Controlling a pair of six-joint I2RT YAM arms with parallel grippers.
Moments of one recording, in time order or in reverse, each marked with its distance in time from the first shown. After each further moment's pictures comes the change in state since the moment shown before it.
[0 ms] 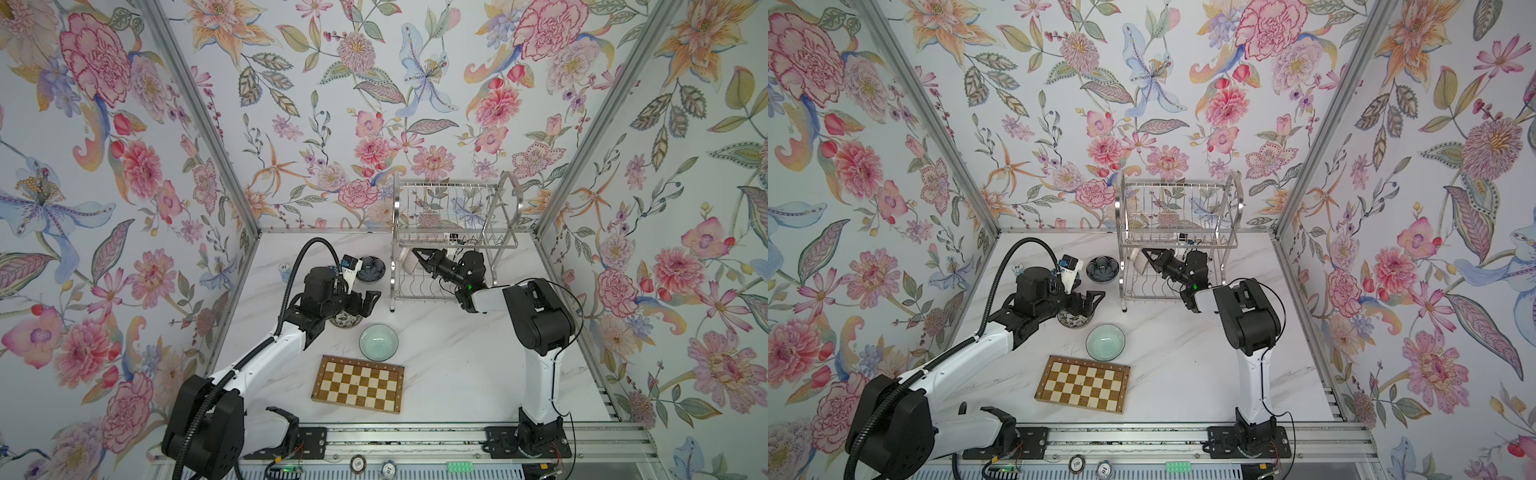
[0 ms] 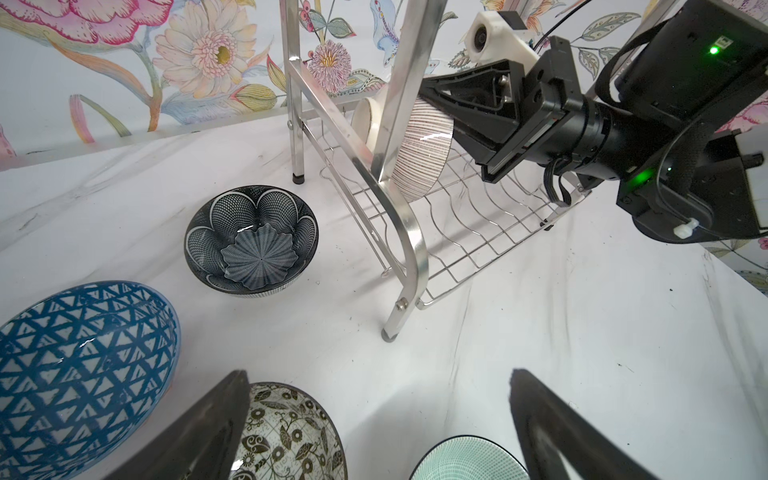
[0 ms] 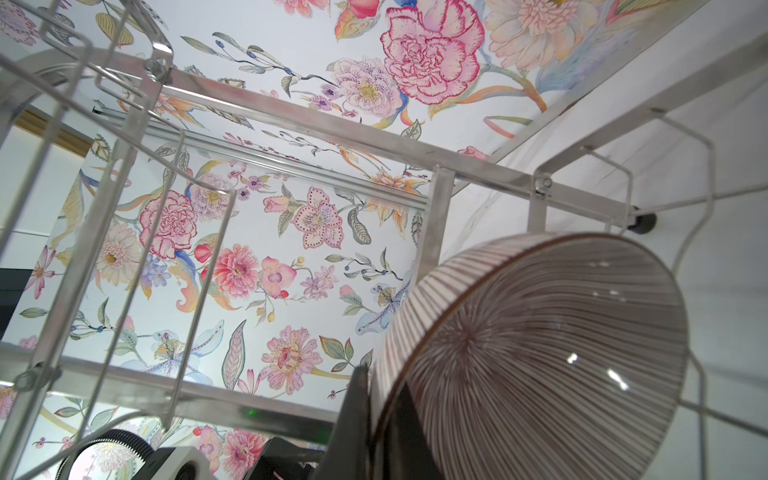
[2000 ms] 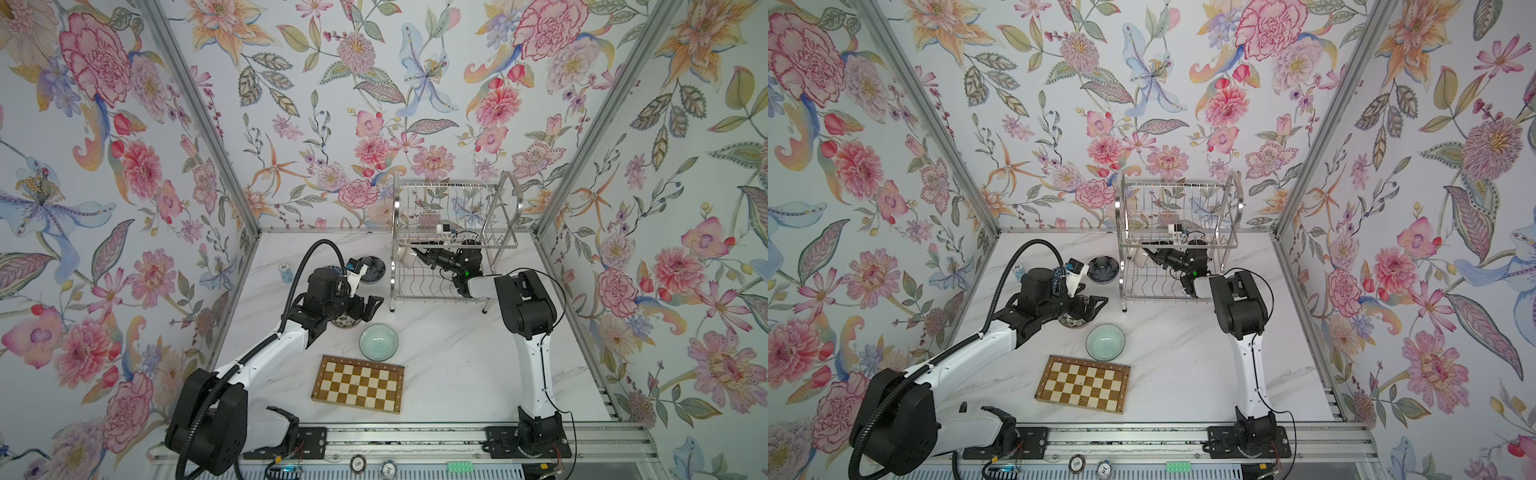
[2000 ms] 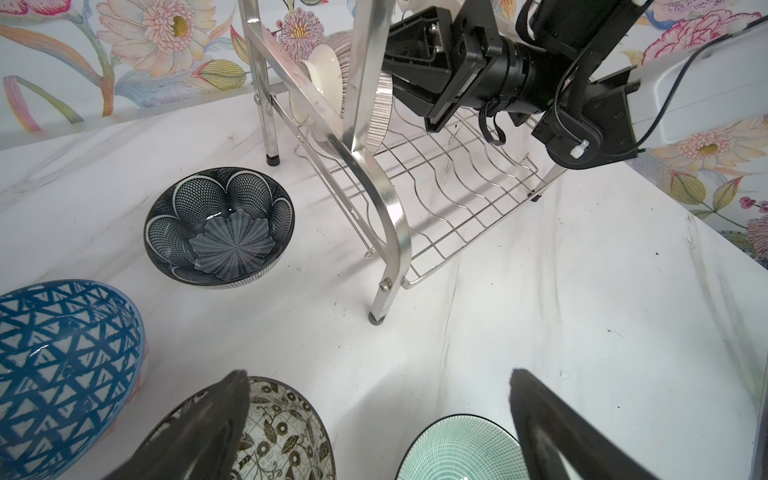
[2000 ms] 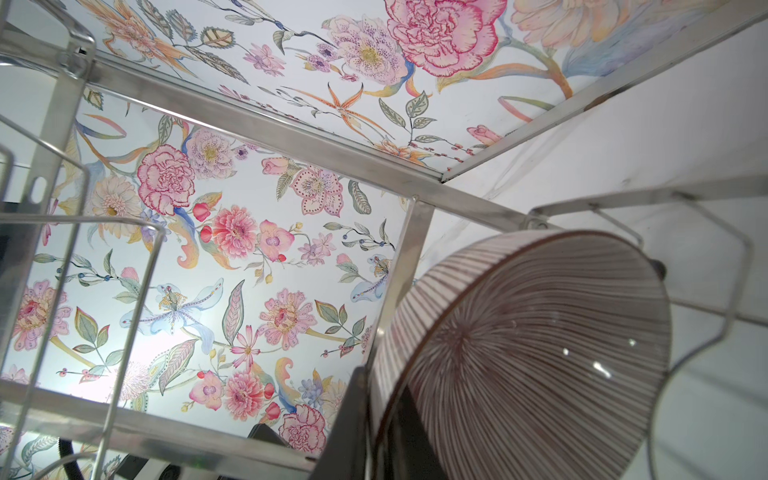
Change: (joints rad) left arm -0.007 0.029 0.000 -0.024 0.052 0.048; right arm -0.056 0.220 0.283 -0.043 -0.222 -0.031
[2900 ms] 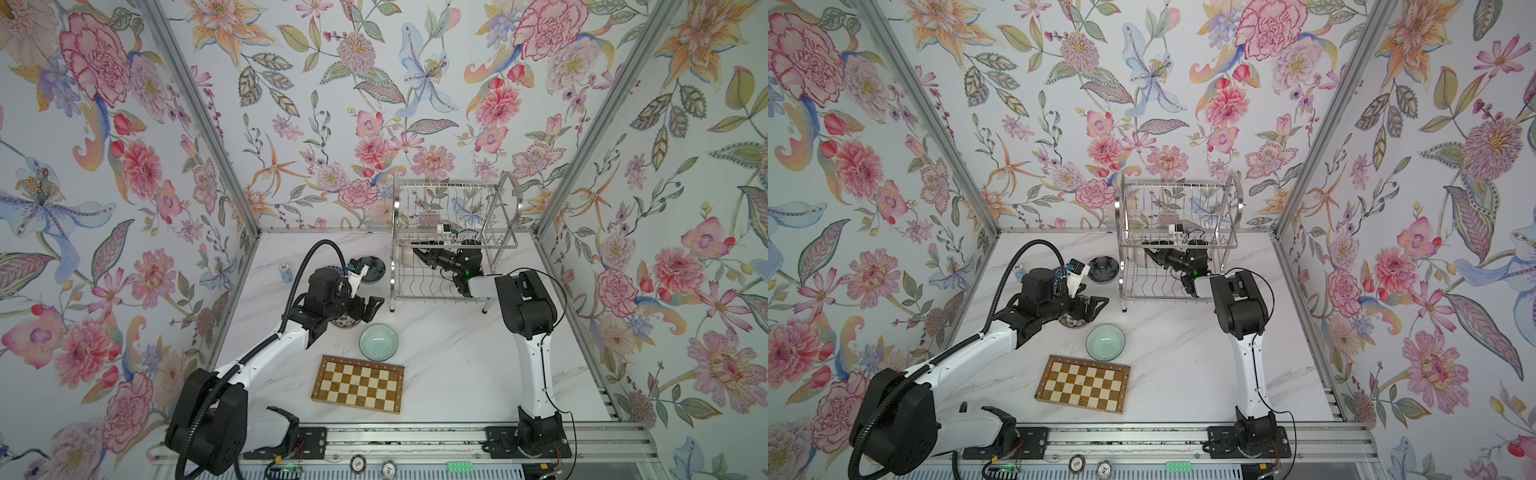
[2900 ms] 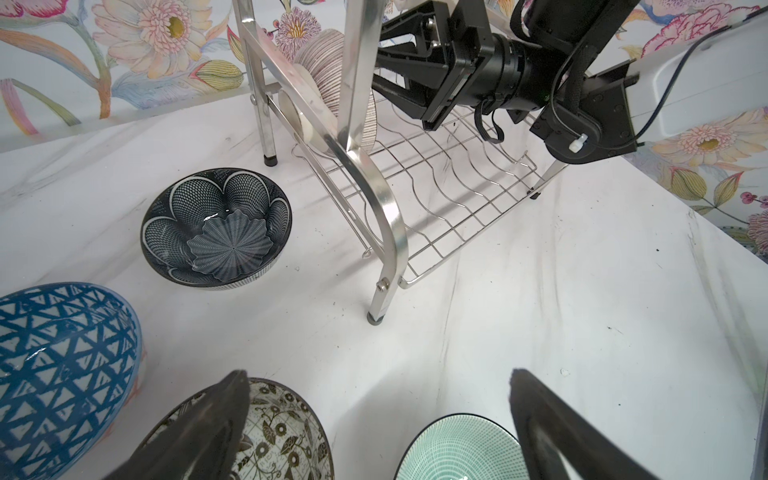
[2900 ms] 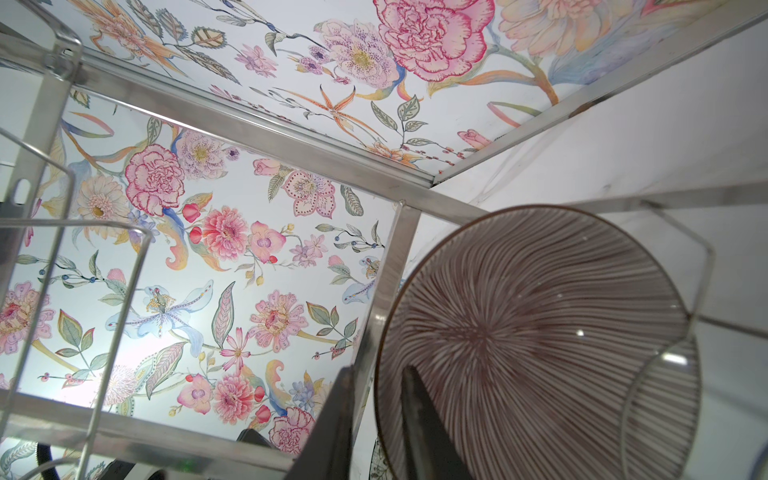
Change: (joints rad) left arm -0.006 0.001 0.000 0.000 -0.004 0.007; right arm -0.004 -0.001 0.003 -0.030 0.006 -0.034
